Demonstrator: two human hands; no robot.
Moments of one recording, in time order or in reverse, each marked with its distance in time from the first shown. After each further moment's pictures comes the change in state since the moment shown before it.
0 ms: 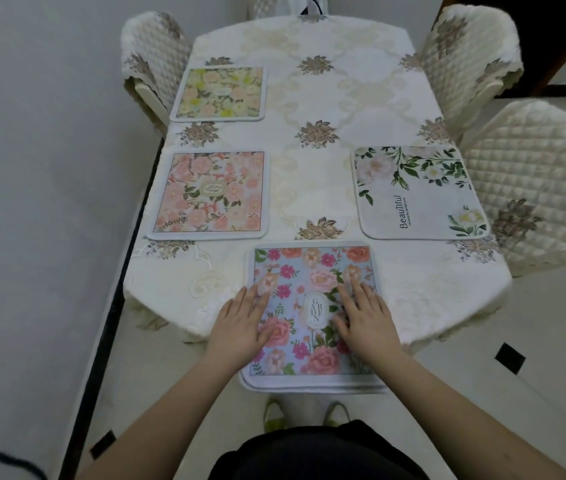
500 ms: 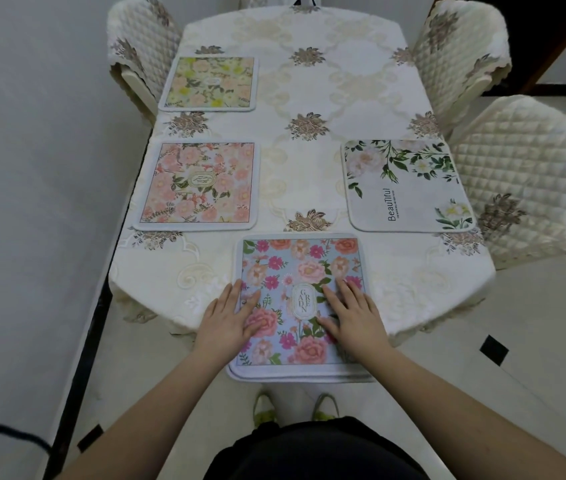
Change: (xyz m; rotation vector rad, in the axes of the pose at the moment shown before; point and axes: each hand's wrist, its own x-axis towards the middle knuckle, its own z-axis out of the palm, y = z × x) left_hand 0.000 -0.004 0.023 -0.032 0.023 -0.032; right_hand -0.005 0.012 0.016 0.009 -0.049 -0.034
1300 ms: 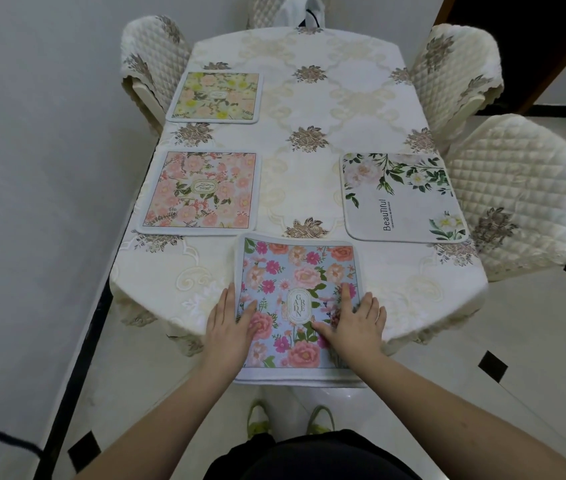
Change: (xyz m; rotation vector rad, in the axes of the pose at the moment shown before) left_hand -0.013 0.030 0.009 -0.009 0.259 -0.052; right_hand -0.007 -0.013 -0.013 0.014 -0.059 0.345
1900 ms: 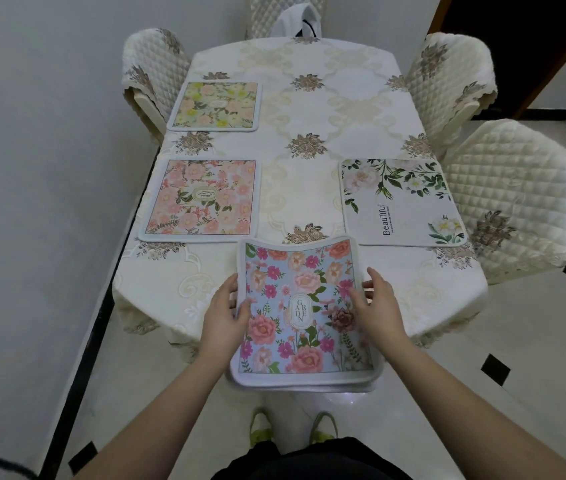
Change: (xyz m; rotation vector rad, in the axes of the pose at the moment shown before) left_hand 0.015 0.010 -0.061 -0.891 0.102 -0.323; right_hand 0.007 0.019 -0.056 0.821 0.192 -0.020
